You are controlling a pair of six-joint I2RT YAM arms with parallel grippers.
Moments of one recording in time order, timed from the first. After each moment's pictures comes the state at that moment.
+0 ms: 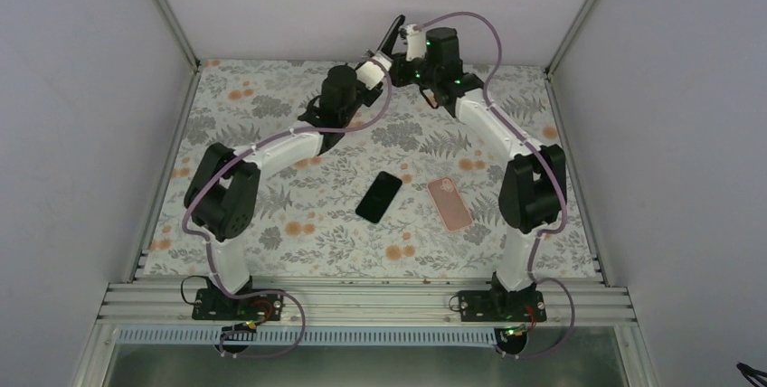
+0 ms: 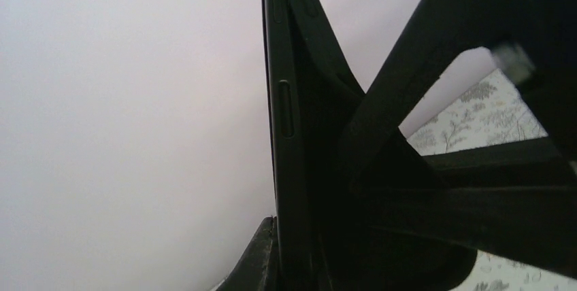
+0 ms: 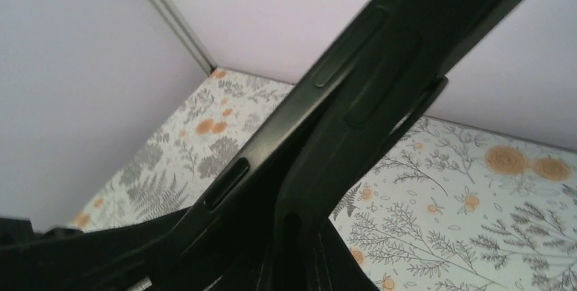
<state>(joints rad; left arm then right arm) -0.60 1.88 1.39 0.41 -0.24 0.41 0.38 1.89 1.67 -0.16 -0.36 0.26</state>
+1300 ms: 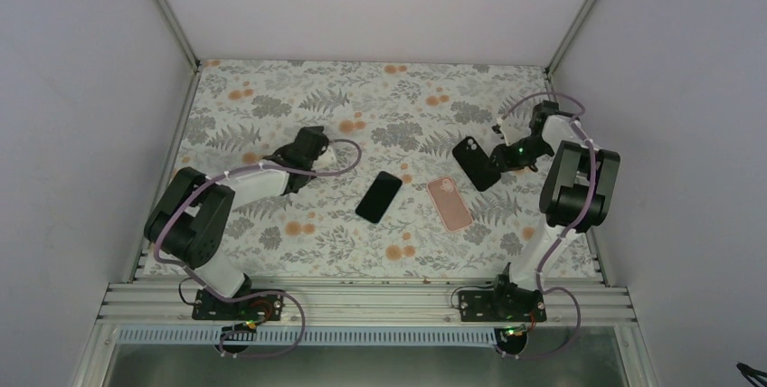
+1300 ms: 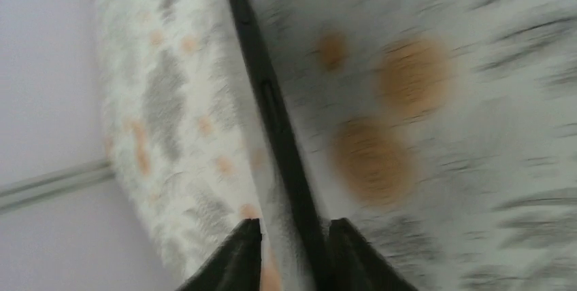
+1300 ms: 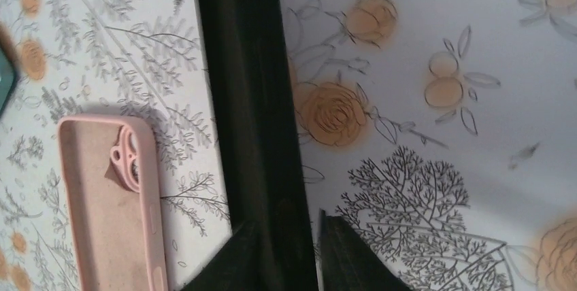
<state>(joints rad) -0.48 1.61 0.79 -0.07 -0.57 0.83 -0.25 1.89 1.32 -0.96 -0.48 -0.57</state>
